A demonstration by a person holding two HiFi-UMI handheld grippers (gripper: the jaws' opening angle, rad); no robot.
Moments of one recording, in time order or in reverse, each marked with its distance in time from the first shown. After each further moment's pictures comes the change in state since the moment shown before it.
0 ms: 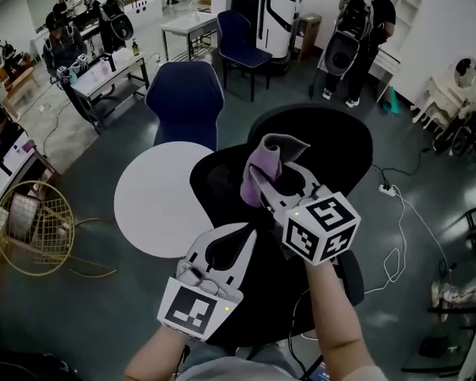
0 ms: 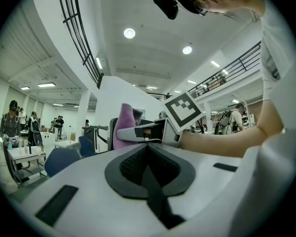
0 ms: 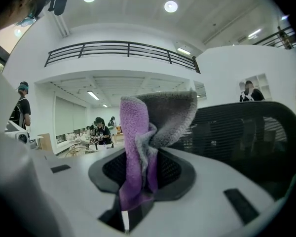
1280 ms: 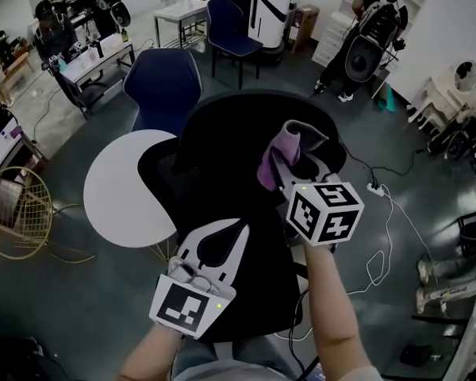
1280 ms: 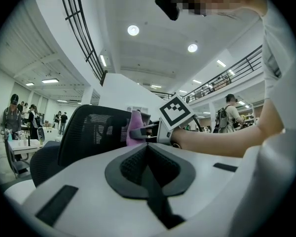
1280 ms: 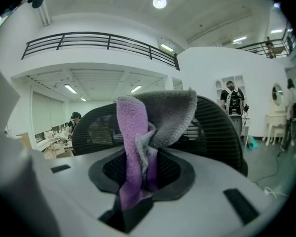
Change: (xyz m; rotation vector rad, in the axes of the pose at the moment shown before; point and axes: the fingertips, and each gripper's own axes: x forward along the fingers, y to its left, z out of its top) left arm 0.080 -0.058 -0.018 -0.047 0.013 0.047; right arm -0.059 -0.150 -0.026 0.054 0.086 -0.234
